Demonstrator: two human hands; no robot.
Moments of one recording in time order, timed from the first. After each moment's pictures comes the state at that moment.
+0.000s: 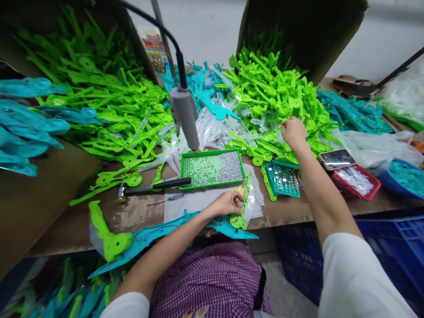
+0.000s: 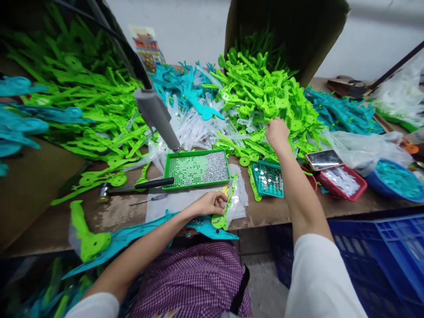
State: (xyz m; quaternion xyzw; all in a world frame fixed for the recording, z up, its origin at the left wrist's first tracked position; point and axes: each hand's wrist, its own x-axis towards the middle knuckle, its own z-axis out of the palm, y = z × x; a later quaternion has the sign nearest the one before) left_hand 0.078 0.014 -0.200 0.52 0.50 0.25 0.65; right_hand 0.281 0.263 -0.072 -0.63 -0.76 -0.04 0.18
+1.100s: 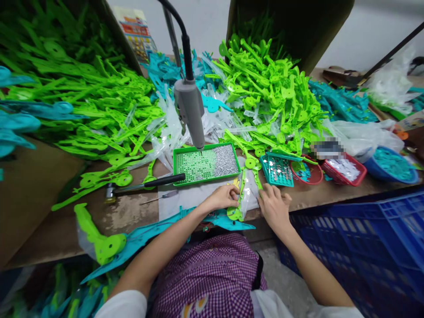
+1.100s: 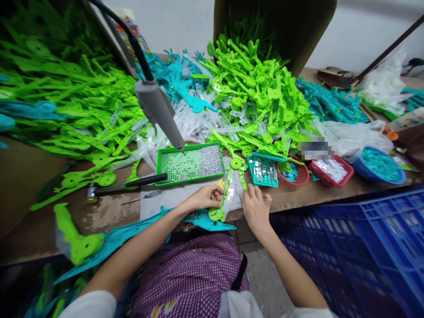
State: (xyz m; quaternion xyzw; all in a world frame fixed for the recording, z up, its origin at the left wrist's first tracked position) left_hand 0.079 0.014 -0.202 0.52 0.48 0.26 0.65; right_hand 0.295 -0.005 -0.166 -0.56 -0.82 -0.07 0.05
